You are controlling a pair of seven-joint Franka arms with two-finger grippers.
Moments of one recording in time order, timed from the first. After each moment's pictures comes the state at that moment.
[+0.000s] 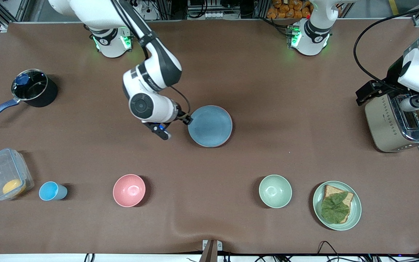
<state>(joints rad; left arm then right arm) 0.04 0.01 -0.19 -1.58 0.04 1.61 -0.35 0.57 0.43 -0.03 -1.71 0.30 1.89 1.02</state>
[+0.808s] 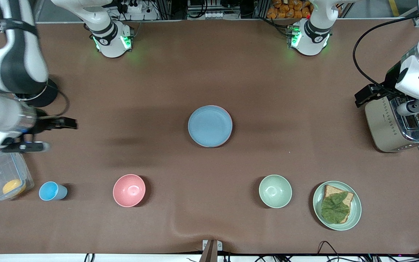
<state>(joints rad) 0.05 0.02 -0.19 -1.60 0.04 1.60 -0.34 0.02 0.24 -0.05 -1.58 0.04 1.64 -0.11</state>
